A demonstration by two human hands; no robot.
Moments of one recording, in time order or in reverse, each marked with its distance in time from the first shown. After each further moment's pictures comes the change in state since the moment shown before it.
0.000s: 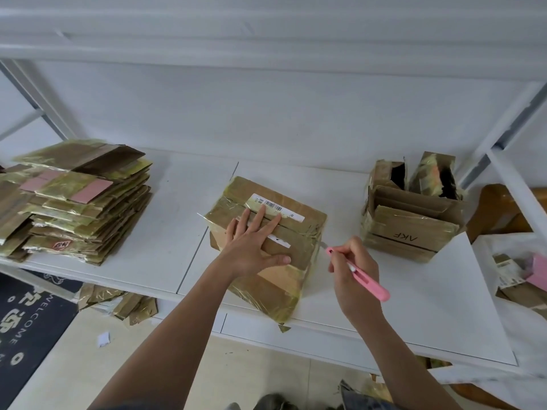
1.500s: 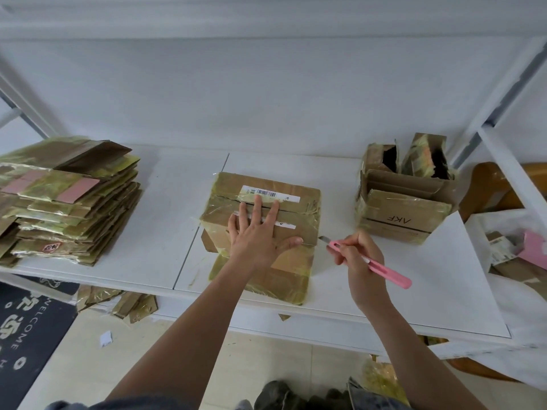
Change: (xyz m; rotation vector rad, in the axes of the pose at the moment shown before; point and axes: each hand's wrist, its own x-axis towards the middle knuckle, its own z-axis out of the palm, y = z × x) left_hand 0.007 0.034 0.017 0.081 0.114 -0.150; right_hand 0.000 0.024 -0.018 0.201 -0.025 0.131
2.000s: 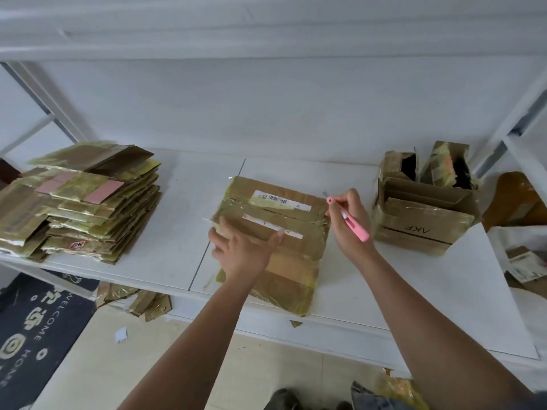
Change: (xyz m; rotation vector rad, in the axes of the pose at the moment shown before) left_hand -0.029 -0.013 -0.016 -0.596 0.203 -0.573; right_hand 0.077 -0.006 0.042 -0.357 -0.087 -0.142
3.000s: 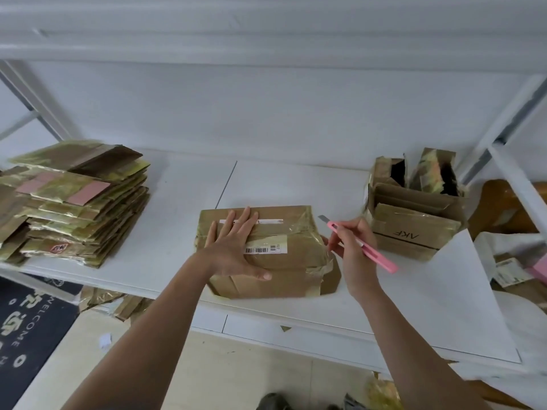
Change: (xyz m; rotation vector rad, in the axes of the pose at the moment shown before) left_hand 0.046 -0.009 -0.034 0.610 -0.537 0.584; right_hand -0.039 0.006 -0.013 0.559 0.118 0.190
